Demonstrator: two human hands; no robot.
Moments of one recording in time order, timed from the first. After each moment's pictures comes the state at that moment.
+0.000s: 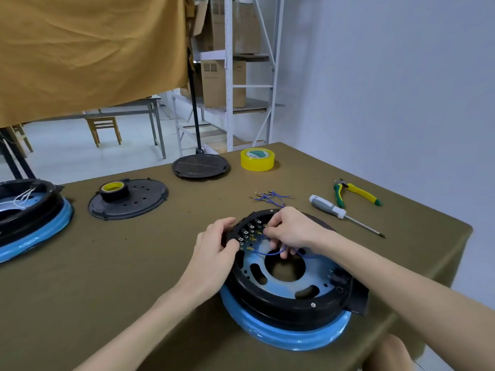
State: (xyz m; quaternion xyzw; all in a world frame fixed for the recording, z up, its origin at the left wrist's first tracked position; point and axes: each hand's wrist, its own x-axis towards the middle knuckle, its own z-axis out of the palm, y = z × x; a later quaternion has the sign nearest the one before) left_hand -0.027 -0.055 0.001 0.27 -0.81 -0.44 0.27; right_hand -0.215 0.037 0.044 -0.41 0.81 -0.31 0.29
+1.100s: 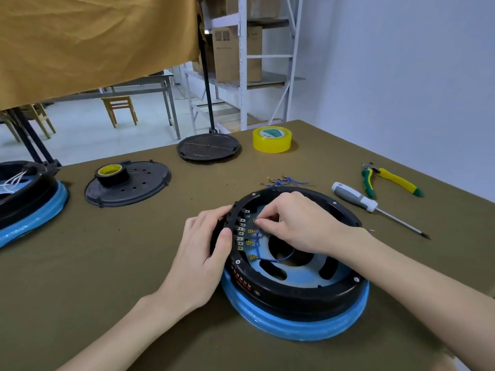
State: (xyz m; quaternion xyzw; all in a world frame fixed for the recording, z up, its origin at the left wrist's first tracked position) left_hand -0.026 -0.079 -0.024 0.23 -0.85 -0.33 0.33; right_hand -0.224 0.015 0.039 -0.62 0.76 -0.19 0.08
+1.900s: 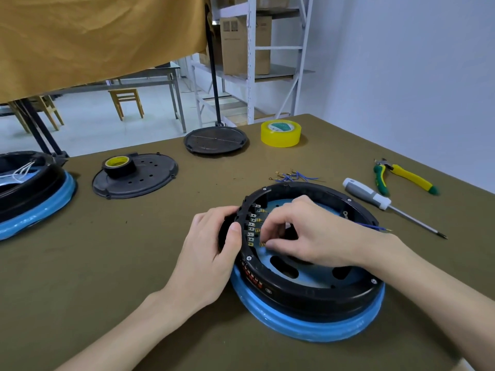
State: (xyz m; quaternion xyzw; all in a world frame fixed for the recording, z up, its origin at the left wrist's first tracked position) left_hand -0.024 -0.076 -0.022 0.25 -0.84 -0.32 0.35; right_hand -0.219 0.036 0.040 -0.71 0.66 -0.20 0.13
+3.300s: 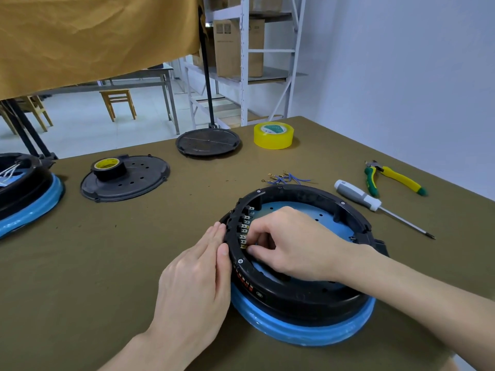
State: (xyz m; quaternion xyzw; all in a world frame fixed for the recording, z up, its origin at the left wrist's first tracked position) left_hand -0.008 -0.030 -0.011 0.31 -0.88 -0.12 0.35; right_hand -0.192 0.035 0.041 -0.68 0.70 -0.19 0.10
